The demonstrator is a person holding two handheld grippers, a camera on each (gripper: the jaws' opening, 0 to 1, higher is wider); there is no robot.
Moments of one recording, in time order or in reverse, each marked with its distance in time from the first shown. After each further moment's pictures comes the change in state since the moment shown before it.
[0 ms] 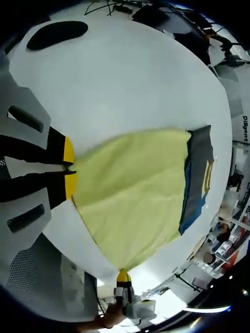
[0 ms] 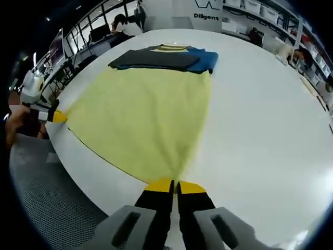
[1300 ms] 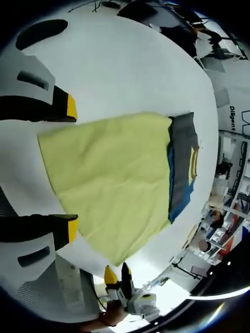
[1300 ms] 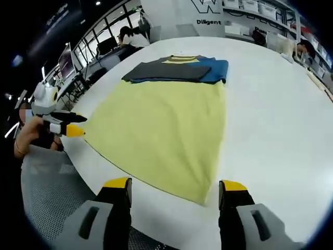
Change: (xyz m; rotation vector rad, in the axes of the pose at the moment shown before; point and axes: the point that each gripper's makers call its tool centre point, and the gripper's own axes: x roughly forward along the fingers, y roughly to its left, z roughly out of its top) left arm 0.003 -0.009 0.025 0.064 -0.102 -0.051; right arm -0.002 0.024 0.015 0.044 -0.064 0.098
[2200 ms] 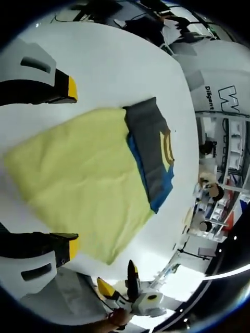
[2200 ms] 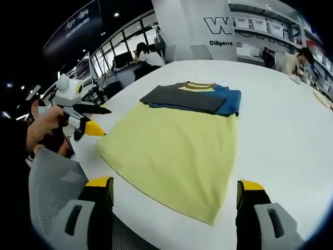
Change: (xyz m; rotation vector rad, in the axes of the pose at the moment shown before) left arm 0.005 -0.005 0.064 0.178 -0.113 -0.046; right arm -0.017 0.030 0.042 -0.064 -0.182 0.106
